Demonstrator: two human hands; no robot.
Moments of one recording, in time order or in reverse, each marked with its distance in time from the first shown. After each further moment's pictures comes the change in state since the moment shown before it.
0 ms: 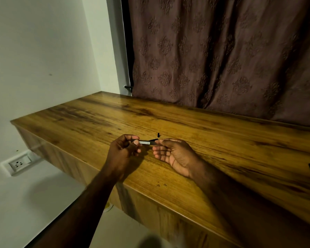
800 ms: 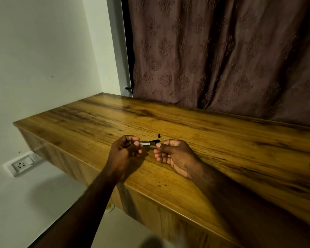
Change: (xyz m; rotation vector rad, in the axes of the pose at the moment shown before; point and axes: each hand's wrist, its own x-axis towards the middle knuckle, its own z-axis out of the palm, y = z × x) left_hand 0.002 0.001 -0.002 0.024 0.001 -0.038; right_hand -0.001 0.004 0.001 -0.141 0.060 -0.055
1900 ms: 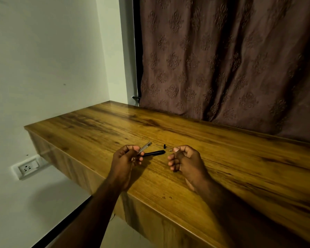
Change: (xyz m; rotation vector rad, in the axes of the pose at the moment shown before) left_hand -0.004 0.013 0.000 -0.207 0.085 -0.047; right_hand 0.001 0.001 -0.008 -0.143 0.151 -0.253
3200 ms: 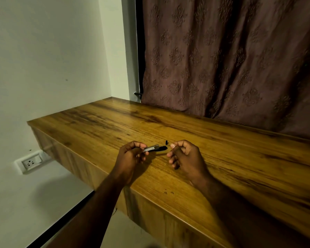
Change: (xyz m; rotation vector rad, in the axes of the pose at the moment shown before) left_hand 0.008 -0.010 -0.003 0.154 -0.049 -0.008; right_hand -0.003 0.001 0.004 -0.134 -0.055 -0.128
